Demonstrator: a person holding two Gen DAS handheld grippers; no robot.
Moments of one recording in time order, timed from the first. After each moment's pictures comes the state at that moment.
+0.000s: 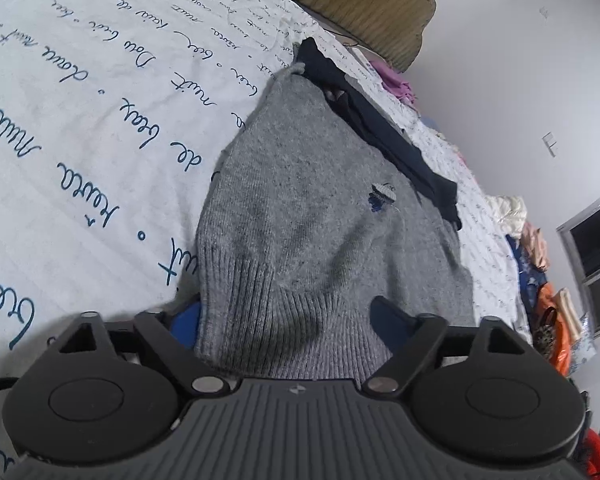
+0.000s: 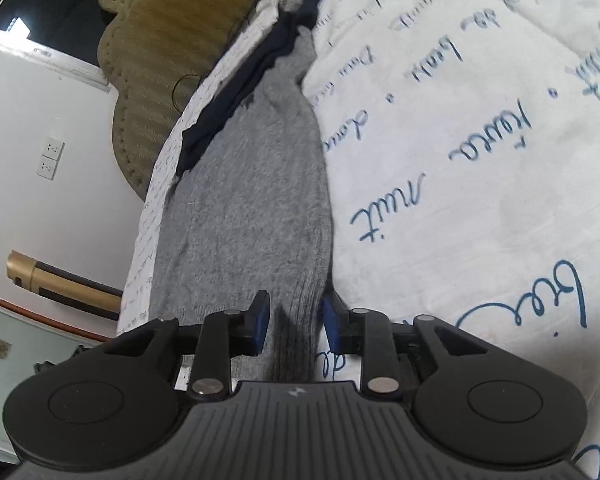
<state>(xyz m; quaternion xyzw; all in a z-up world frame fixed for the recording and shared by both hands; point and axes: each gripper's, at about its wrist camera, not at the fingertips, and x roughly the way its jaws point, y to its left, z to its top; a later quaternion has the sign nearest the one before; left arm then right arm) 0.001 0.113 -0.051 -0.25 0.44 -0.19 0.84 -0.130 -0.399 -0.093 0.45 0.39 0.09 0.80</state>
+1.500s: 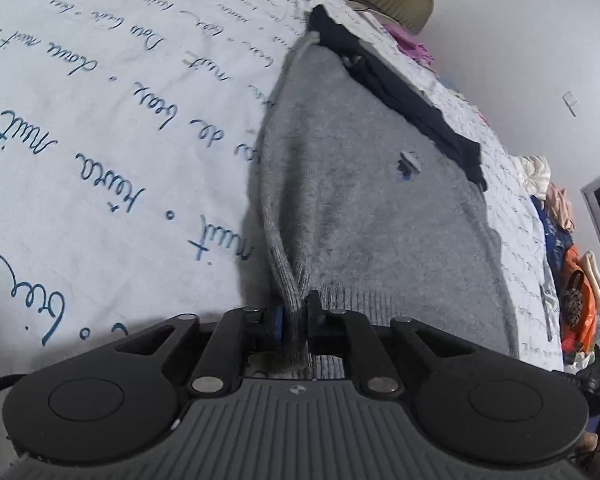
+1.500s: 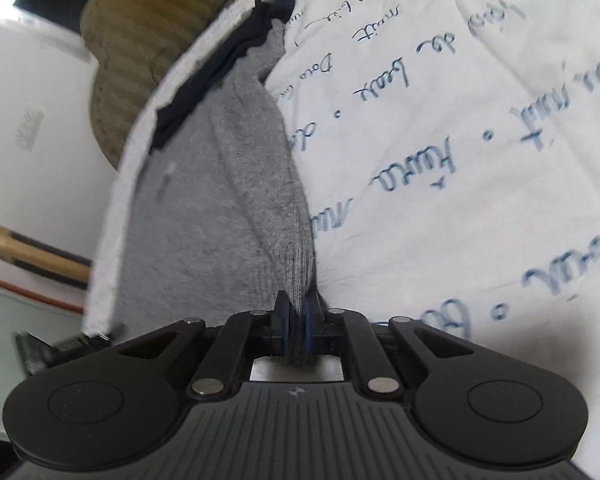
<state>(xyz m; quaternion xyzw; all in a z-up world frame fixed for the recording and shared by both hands) 0.000 0.119 -0.051 -0.20 0.49 -0.20 0.83 -0.128 -0.433 -0.085 0.41 0.44 0.09 0.79</state>
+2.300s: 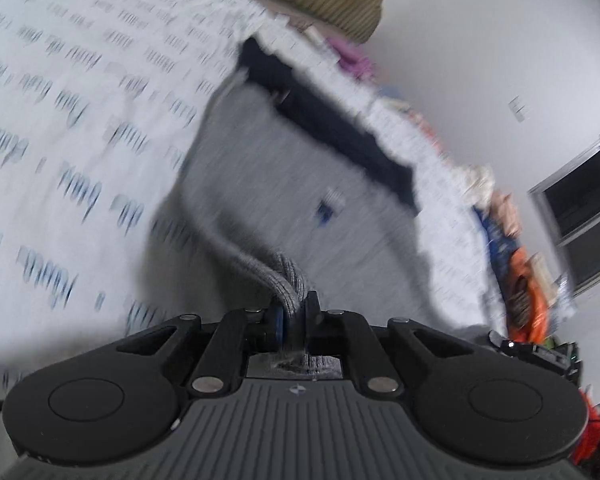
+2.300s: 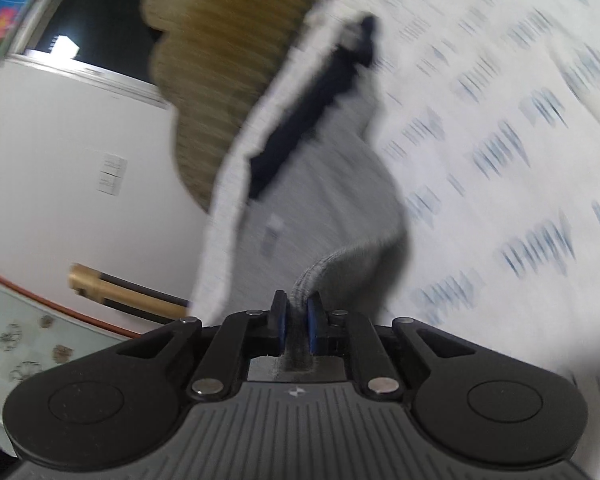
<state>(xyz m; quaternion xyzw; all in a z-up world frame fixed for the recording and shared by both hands) 0.033 0.116 0.008 -0.24 0.45 -0.27 0.82 -0.100 -0.444 -0.038 0.48 0.33 0.18 0.79</state>
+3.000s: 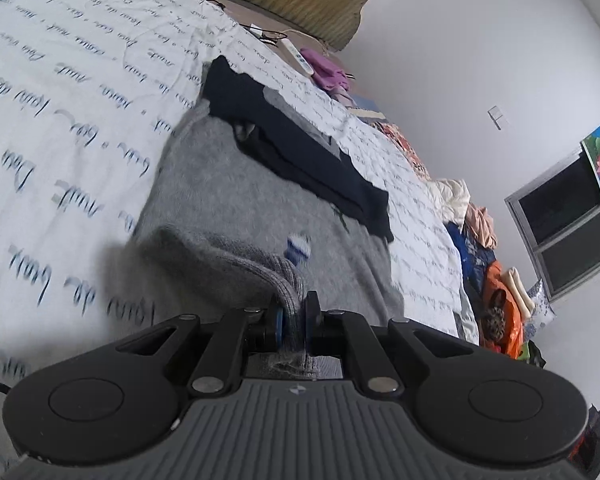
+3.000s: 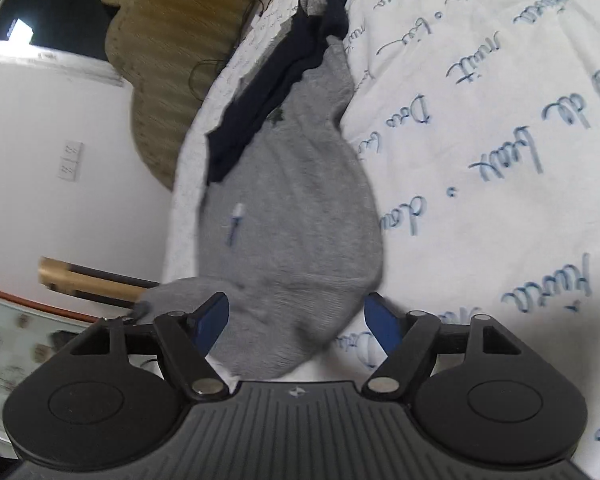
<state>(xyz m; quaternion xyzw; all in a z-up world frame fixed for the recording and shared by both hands) 0.067 0.103 0.019 -0.25 0.44 -0.30 0.81 -0.058 -0.433 -0.055 0.47 0.41 0.14 0.77</state>
